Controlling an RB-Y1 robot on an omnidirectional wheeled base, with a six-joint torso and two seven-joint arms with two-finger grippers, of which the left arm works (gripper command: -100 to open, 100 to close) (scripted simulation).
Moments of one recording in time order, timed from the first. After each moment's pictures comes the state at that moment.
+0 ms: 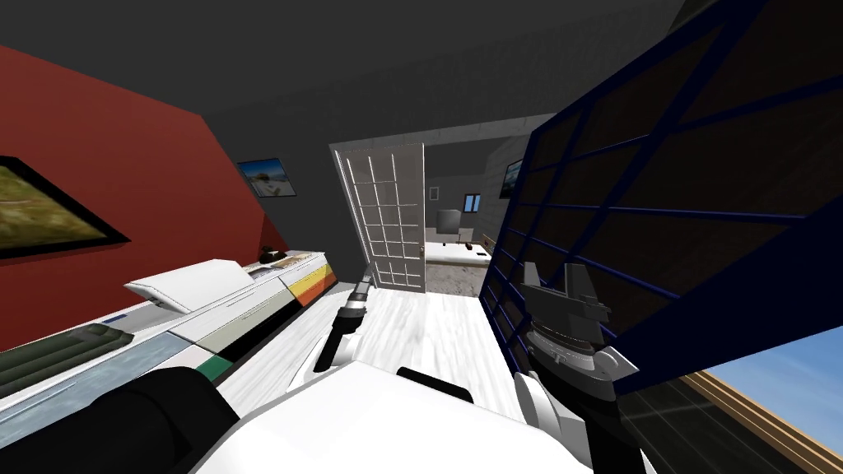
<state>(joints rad) 0.46 0.07 0.13 -2.04 -0.07 -0.50 -0.38</state>
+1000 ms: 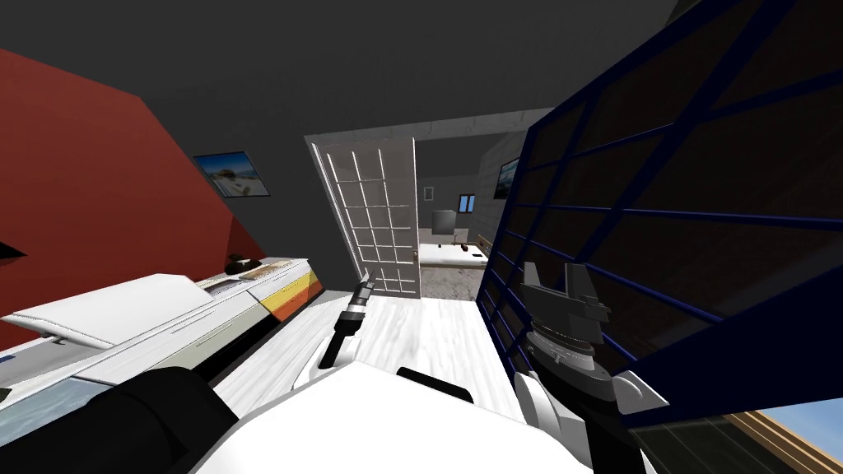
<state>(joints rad) 0.40 0.08 0.19 -1.83 -0.11 -0.56 -0.57</state>
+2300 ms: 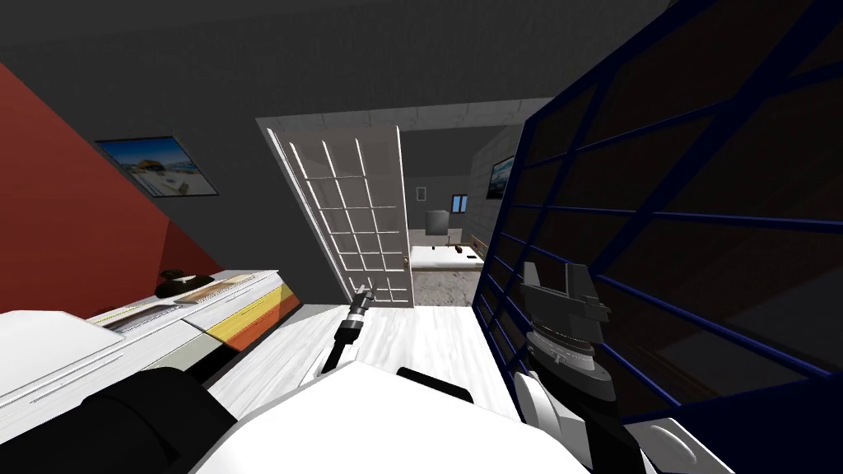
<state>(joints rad) 0.34 0.08 0.27 -1.54 -0.18 -0.65 -0.83</state>
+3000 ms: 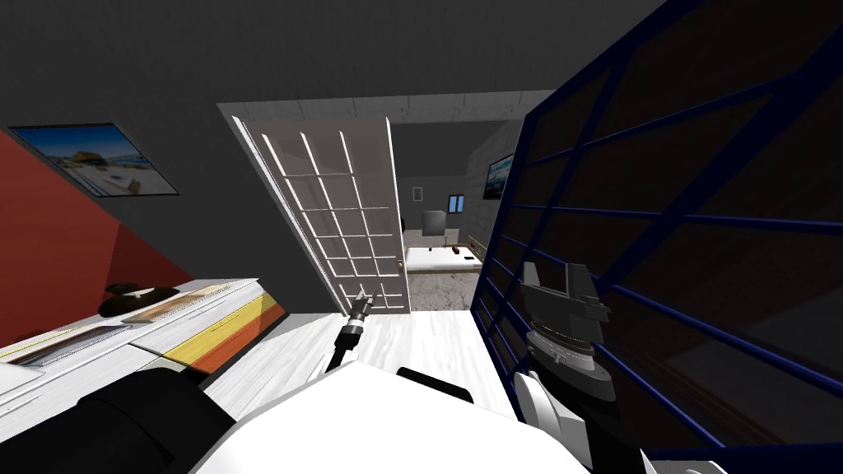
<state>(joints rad) 0.30 0.06 0.32 -1.39 -0.21 -0.69 -0.97</state>
